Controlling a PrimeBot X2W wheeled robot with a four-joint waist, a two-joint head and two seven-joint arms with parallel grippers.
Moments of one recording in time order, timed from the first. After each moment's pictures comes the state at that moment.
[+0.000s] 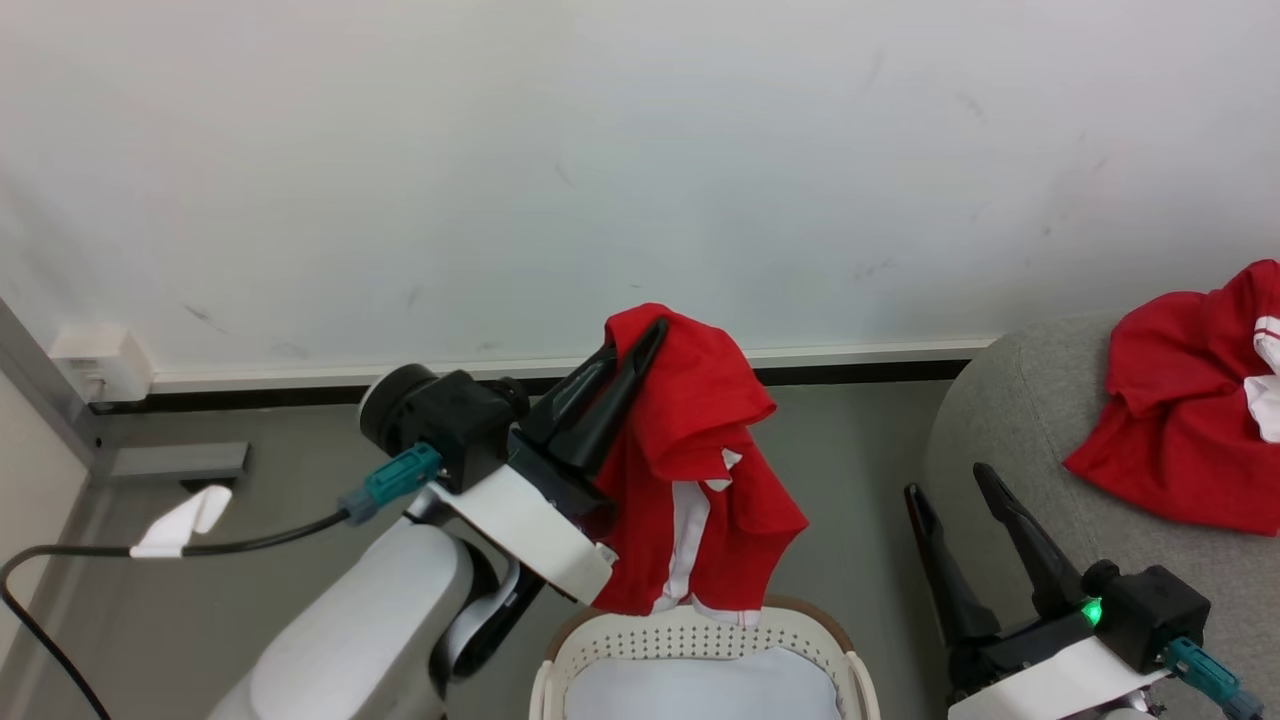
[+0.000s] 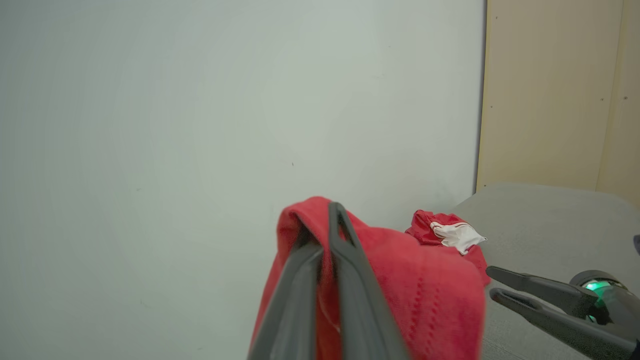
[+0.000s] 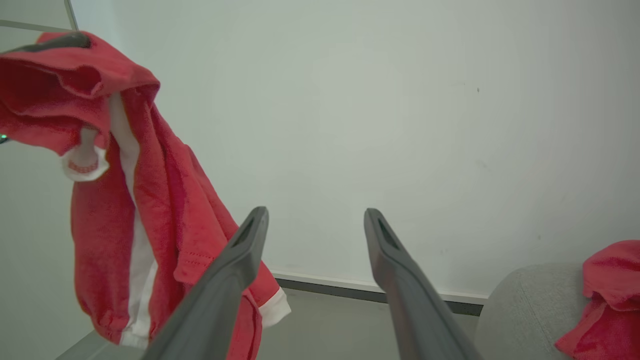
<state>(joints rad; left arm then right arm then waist) -0.63 0.32 -0.72 0.15 -0.52 -0.01 -0.24 -0.19 -0.17 0.33 0.20 0.47 0.13 -0.26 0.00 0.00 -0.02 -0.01</state>
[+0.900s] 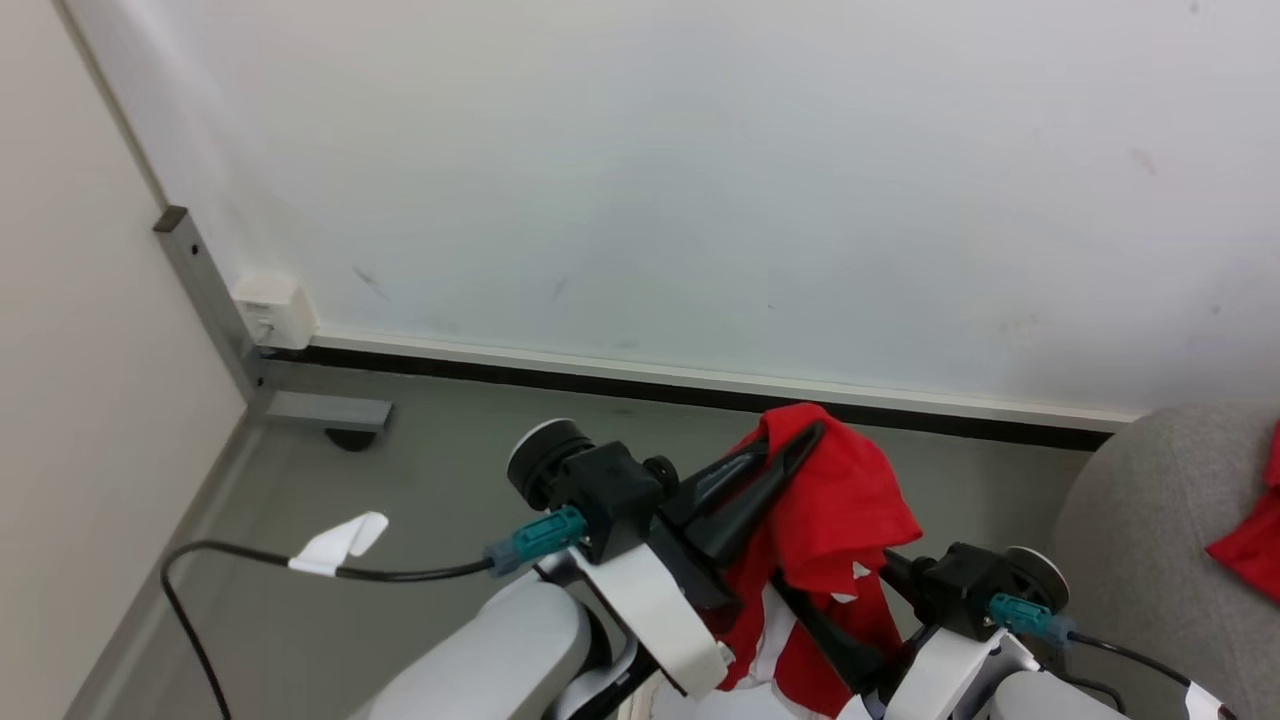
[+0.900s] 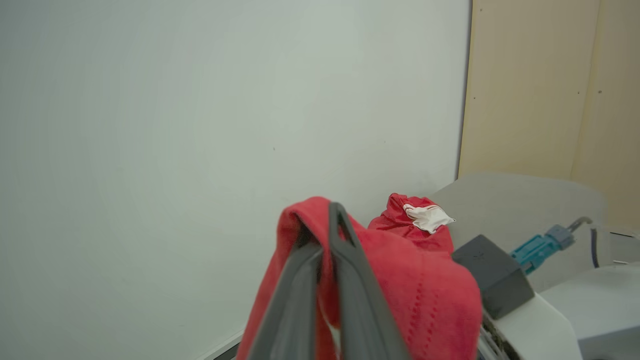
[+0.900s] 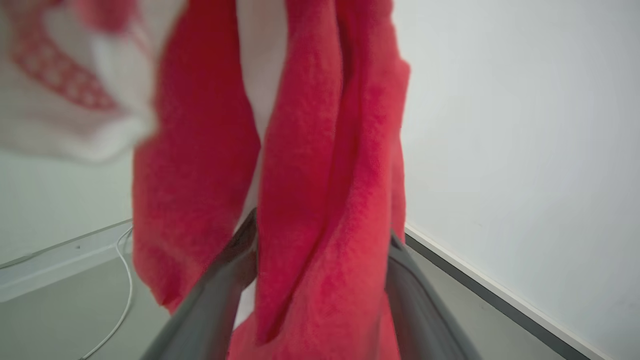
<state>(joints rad) -0.63 0.22 -0.87 0.16 -0.52 -0.07 -0.24 -0.53 -0.32 0.98 0.47 0.69 0.13 -0.26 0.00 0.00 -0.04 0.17</state>
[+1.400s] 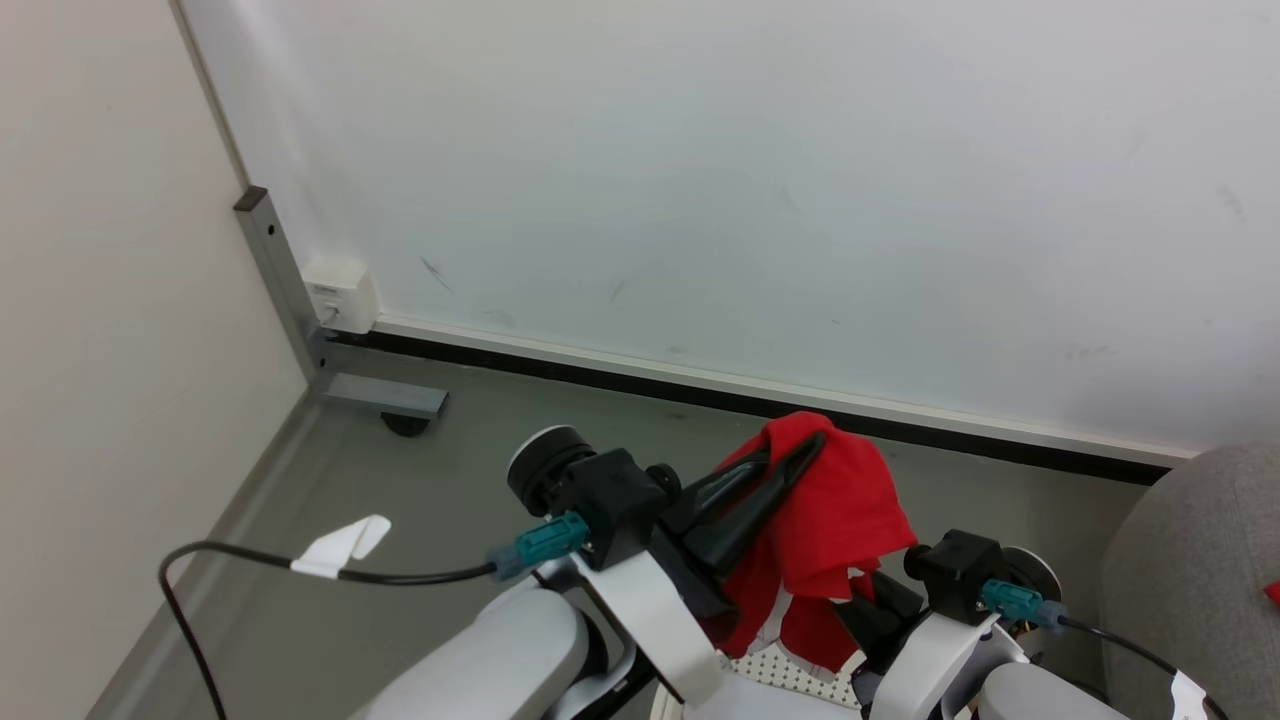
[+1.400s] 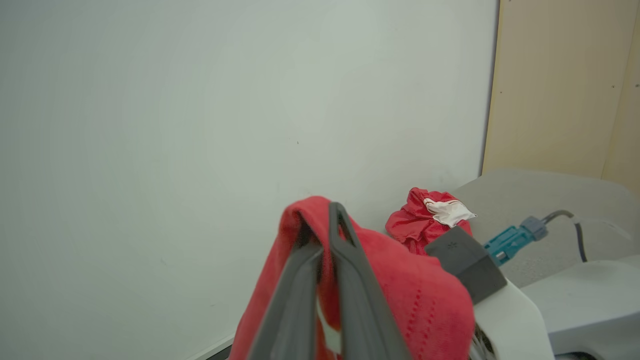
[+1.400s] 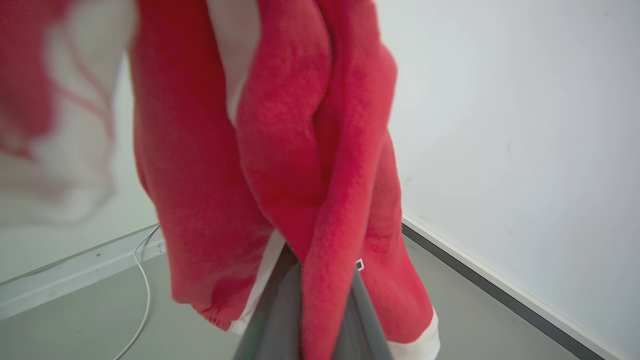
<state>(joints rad) -0.62 0.23 -0.89 0.15 -0.52 -0.06 -0.22 -0.55 -0.27 0.97 0.56 0.74 0.13 -0.26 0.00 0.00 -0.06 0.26</state>
